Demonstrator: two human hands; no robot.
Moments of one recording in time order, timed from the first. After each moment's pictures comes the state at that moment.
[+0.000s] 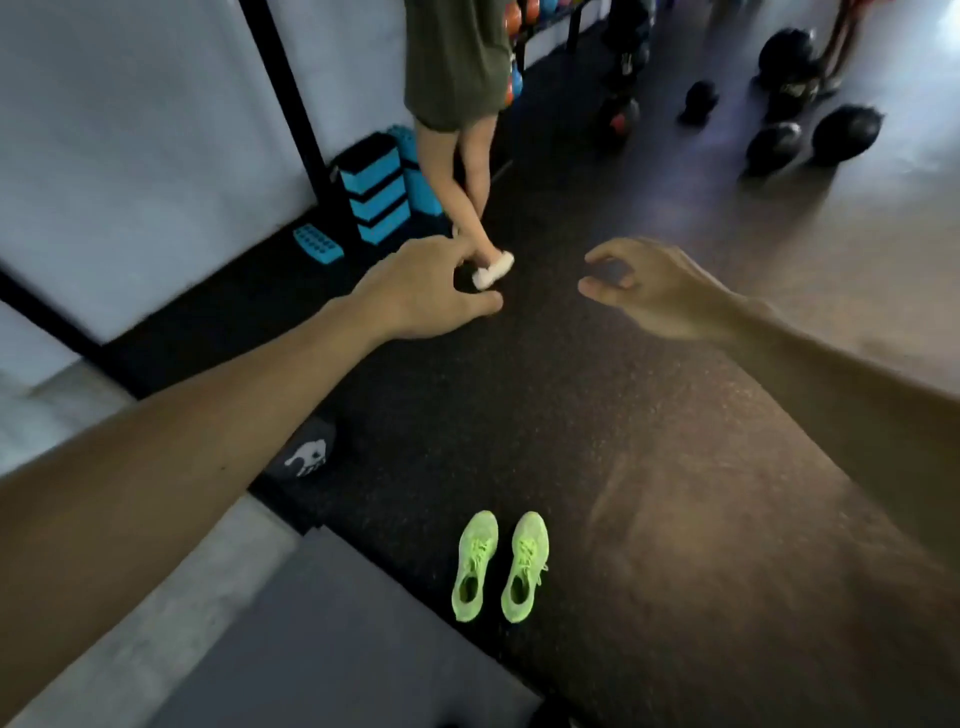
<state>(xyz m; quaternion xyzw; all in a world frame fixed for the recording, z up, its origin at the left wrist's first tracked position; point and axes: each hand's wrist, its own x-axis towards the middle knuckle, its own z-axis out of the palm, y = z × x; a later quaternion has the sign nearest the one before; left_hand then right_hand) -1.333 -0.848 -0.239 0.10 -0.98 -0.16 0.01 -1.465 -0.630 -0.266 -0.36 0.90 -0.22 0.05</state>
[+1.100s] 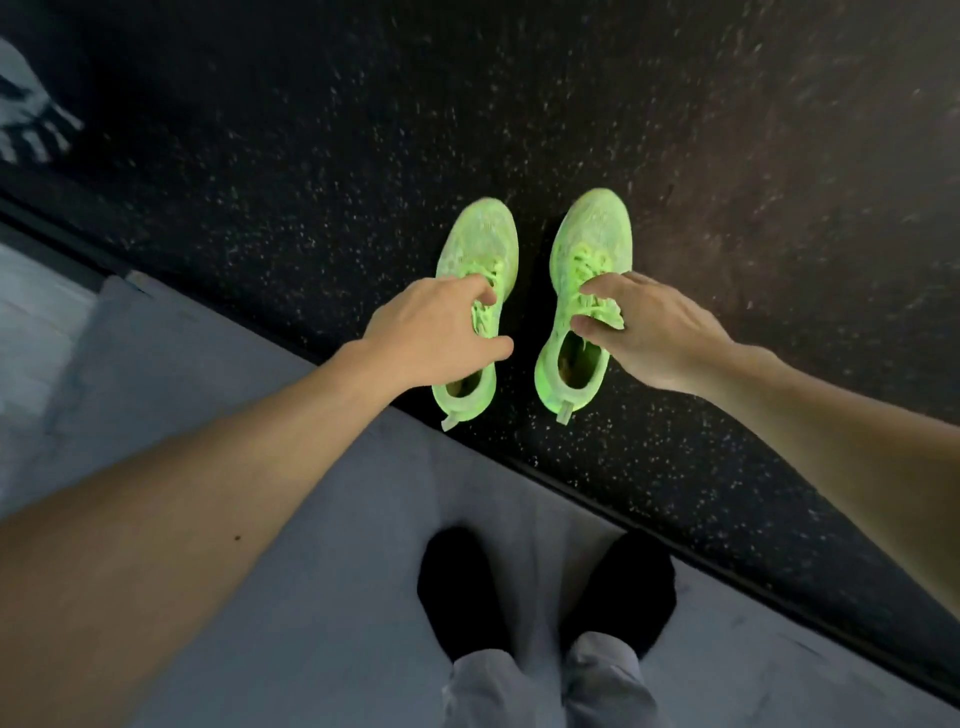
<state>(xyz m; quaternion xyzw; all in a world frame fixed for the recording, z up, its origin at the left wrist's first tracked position) -1.276 -0.846 -1.035 0.14 -0.91 -0.24 -0.30 -1.359 -0.641 -1.056 -0.23 0.90 -0.13 0.35</state>
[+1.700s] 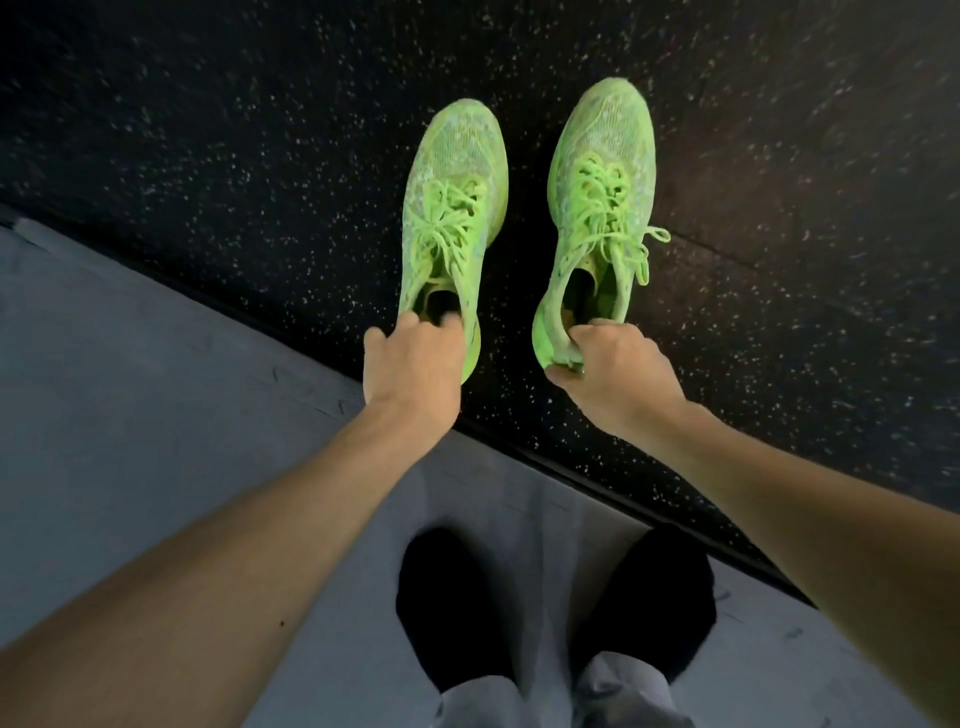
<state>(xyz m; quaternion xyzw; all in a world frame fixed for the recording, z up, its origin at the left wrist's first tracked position) -1.218 -0.795 -1.144 0.14 -0.93 -0.01 -0.33 -1.277 -0.631 -1.172 -0.19 0.91 -0.14 0.35</state>
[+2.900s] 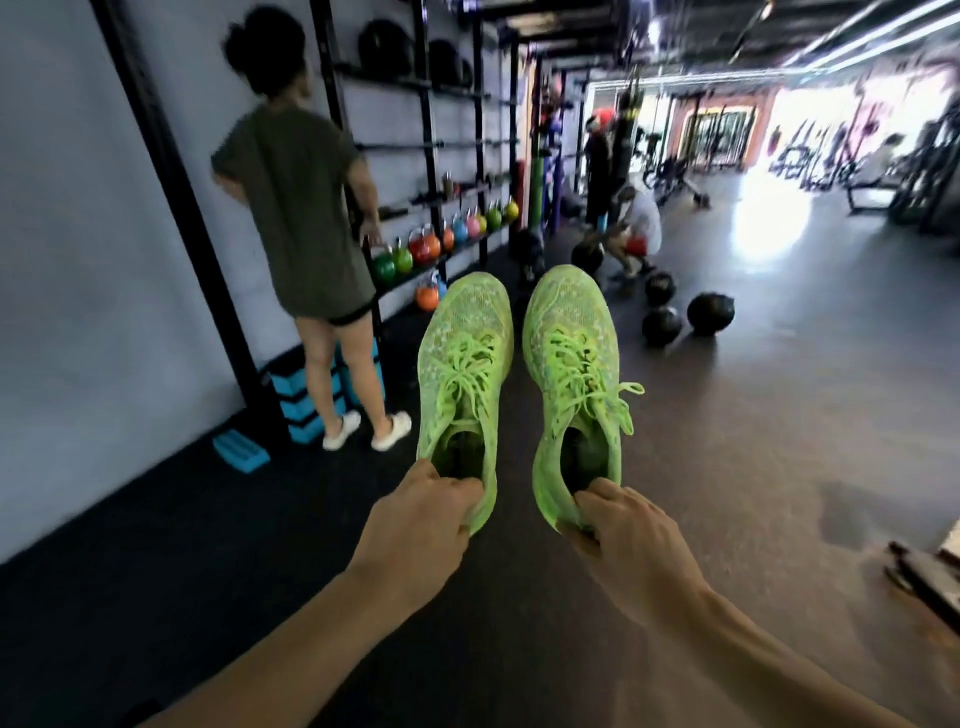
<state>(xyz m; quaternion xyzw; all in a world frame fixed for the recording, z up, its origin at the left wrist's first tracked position) -1.419 -0.838 -0.305 -0.01 -0.99 -0.09 0.10 -1.493 -0.640 -0.352 -0.31 0.92 -0.19 -0.17</state>
